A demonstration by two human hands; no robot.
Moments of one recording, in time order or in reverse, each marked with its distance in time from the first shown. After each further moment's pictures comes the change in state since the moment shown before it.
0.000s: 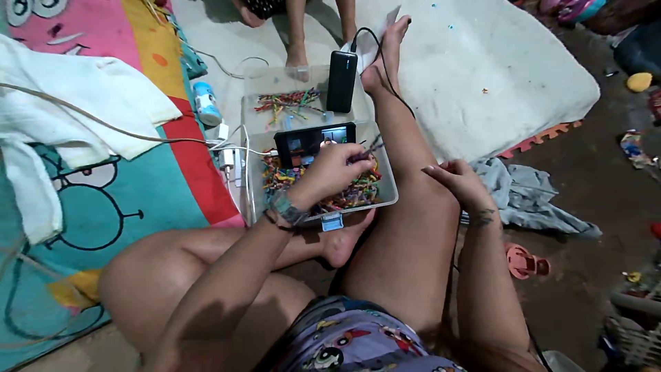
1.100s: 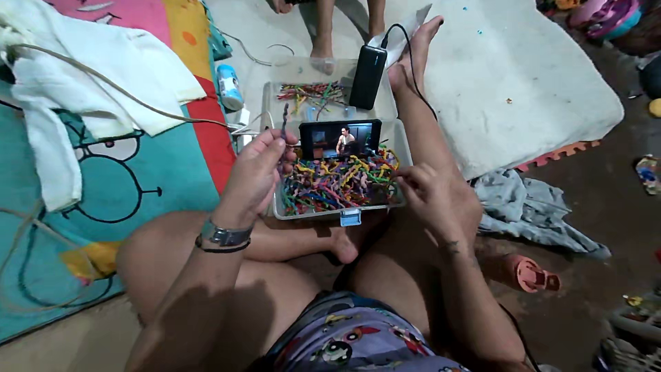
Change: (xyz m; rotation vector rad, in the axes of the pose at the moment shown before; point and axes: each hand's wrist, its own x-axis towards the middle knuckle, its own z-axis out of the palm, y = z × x) left_hand -0.103 -0.040 -0.057 -0.615 0.525 -0.230; right_hand -0.071 -0.063 0.081 -0.286 -0.014 -0.816
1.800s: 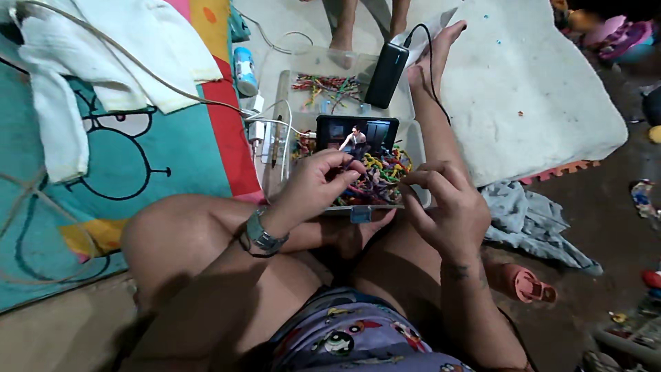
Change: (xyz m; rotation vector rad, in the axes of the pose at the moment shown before) left_hand -0.007 -0.020 0.028 0.326 -0.247 0.386; right_hand -0.003 -0.056 -0.002 -0.059 0.289 -0.321
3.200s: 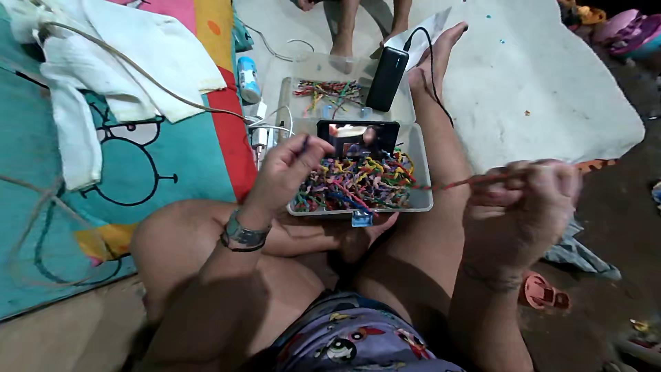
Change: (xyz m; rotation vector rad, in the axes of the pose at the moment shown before) left_hand -0.006 -0.005 -0.035 -0.128 0.102 0.004; right_hand 0.008 0.009 -0.026 1.074 0.513 0.278
